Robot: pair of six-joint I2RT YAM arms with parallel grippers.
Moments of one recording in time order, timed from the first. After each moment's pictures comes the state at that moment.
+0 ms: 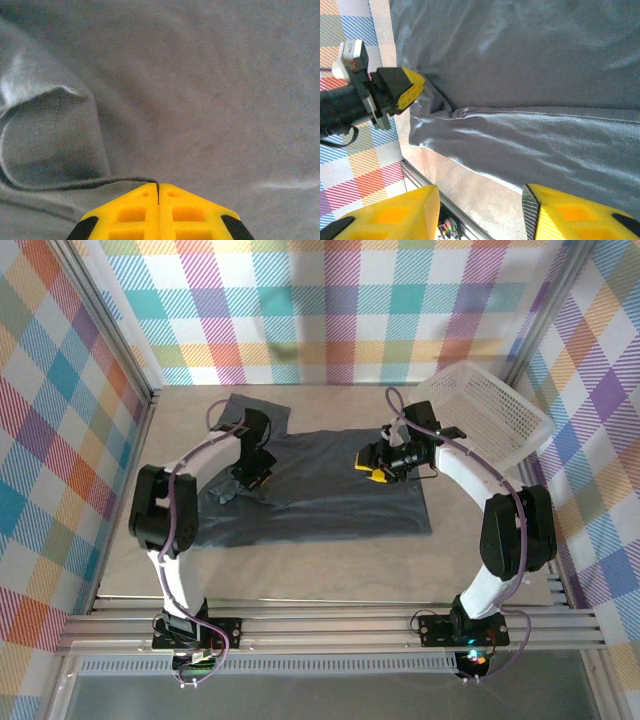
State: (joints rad) left arm -0.31 1.92 1.45 -0.86 0.03 -1.06; right arm 0.30 1.68 1.28 -0.65 -0.73 0.60
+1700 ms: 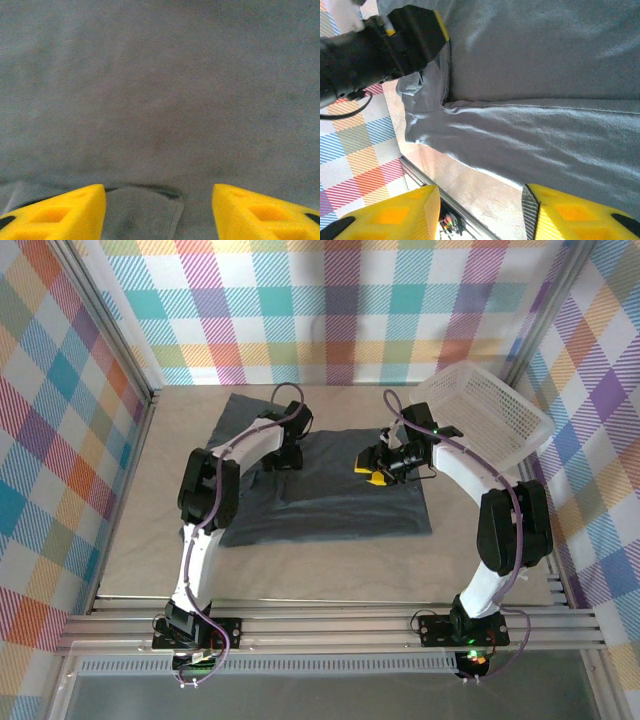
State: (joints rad) left arm -0.44 2.21 1.81 -0.98 -0.24 -0.57; right arm 0.30 1.71 1.29 -0.69 -0.74 0.60
